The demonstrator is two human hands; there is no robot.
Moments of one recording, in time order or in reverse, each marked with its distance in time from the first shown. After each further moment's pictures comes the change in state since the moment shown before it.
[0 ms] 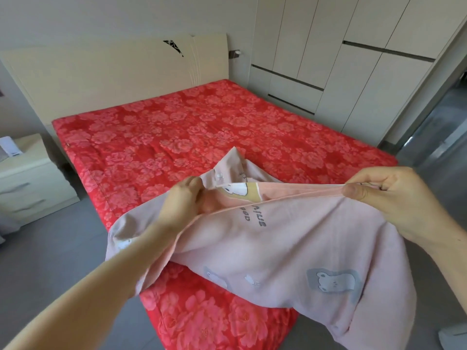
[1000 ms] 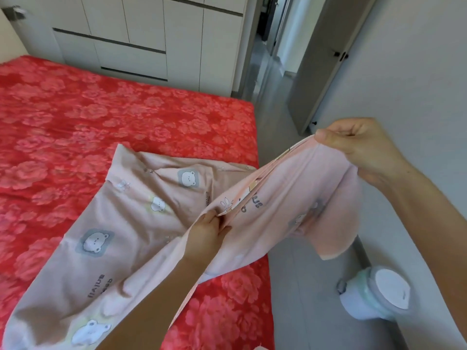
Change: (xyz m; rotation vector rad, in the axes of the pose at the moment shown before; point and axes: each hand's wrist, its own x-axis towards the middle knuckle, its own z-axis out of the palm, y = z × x) left_hand -0.013 -0.035 0.105 -0.357 -0.470 0.544; right_hand 0.002 -0.061 0.098 -0.206 0.731 0.362
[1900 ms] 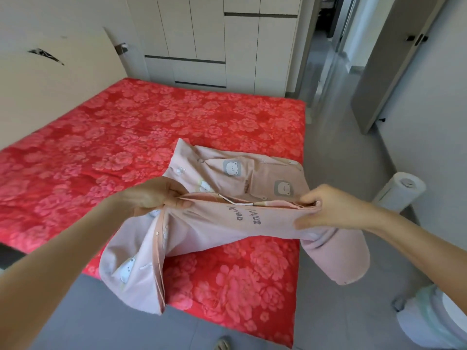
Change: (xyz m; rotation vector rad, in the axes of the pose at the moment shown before) left_hand -0.071 0.030 -0.192 -0.657 -0.445 -0.609; right_hand -0.117 0.058 -0.007 -0.331 -0.766 -0.046
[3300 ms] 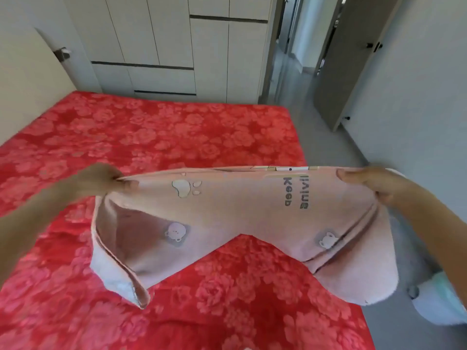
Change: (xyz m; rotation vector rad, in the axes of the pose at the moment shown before) left_hand 0.129 -0.061 -0.407 0.709 0.182 -0.043; right_hand 0.250 -0.059 -0.013 0.772 0.452 0.636
